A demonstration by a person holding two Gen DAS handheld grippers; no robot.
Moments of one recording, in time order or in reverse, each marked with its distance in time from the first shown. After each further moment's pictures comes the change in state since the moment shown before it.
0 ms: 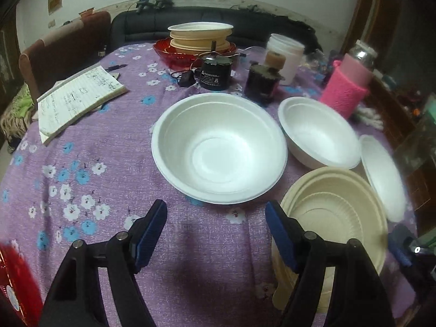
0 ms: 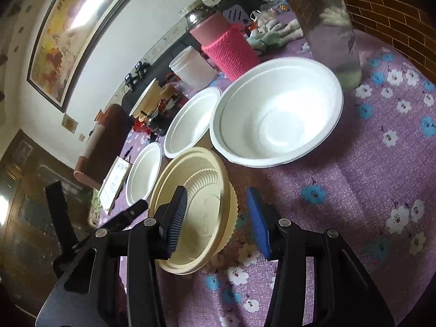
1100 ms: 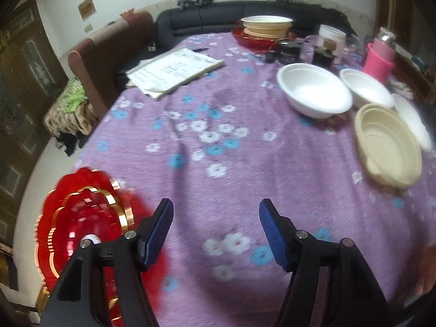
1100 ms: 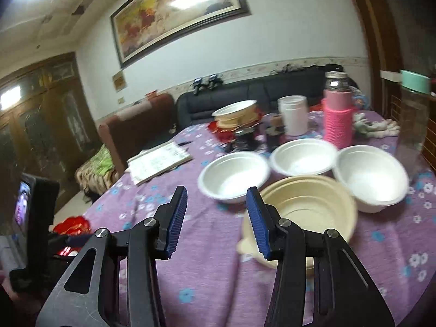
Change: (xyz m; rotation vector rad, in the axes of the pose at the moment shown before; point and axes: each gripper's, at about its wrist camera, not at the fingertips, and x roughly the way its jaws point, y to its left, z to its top) left arm -0.086 0.089 -0.073 0.027 0.045 0.257; right arm -0.013 0.139 -0.084 -0.543 -0.252 0.053
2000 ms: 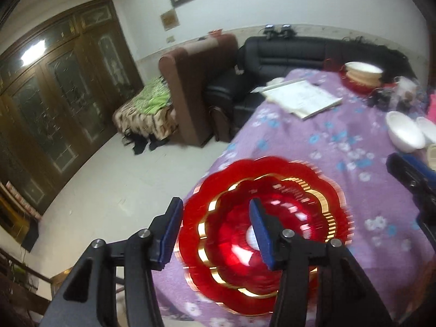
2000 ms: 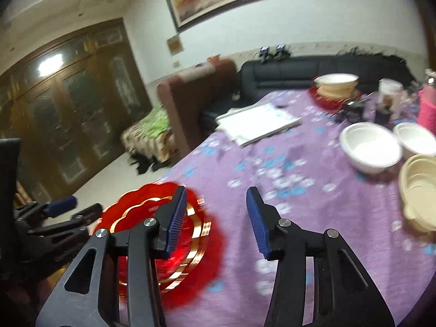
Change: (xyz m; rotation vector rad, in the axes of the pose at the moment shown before) left arm -0.063 0.155 -0.055 -0.173 -0.191 0.321; right arm 0.046 0.189 -0.053 -0.133 0.155 0.247
